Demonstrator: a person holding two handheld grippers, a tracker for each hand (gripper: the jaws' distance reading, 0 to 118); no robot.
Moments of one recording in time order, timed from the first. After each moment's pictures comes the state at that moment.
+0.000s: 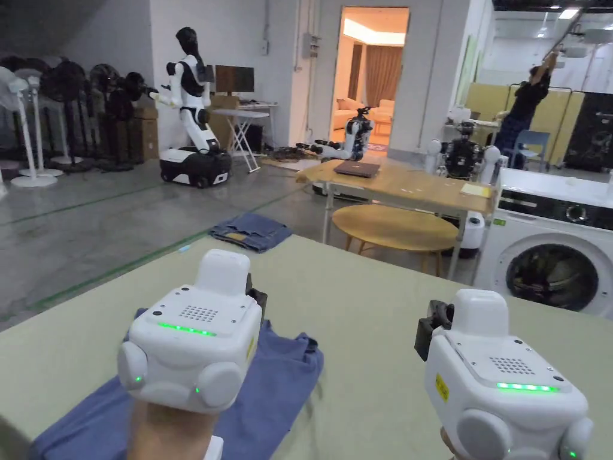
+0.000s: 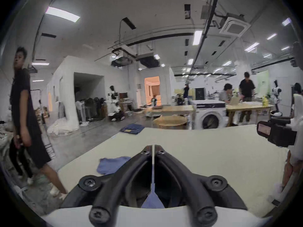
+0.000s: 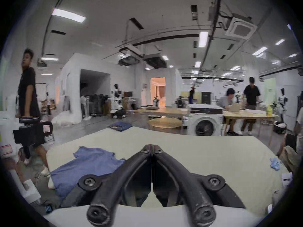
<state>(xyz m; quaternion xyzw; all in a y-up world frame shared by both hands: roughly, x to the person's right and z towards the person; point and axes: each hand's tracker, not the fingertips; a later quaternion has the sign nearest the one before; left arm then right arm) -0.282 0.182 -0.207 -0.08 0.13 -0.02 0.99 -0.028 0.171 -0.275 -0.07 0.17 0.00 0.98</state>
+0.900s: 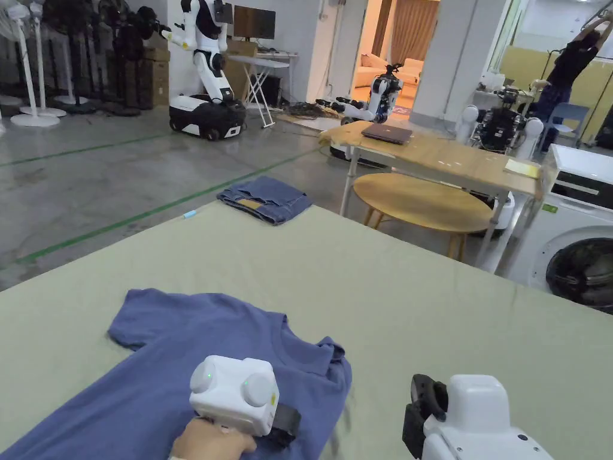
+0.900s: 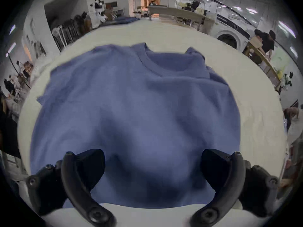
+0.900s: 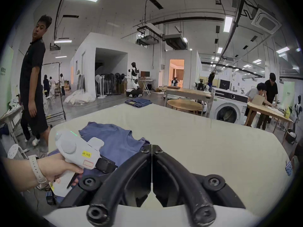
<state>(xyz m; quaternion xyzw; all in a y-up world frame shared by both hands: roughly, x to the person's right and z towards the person) -0.377 -0.077 -0.484 -0.54 0.04 0.11 0.84 -0.091 0.081 -0.360 -0.16 0.20 0.04 0.97</state>
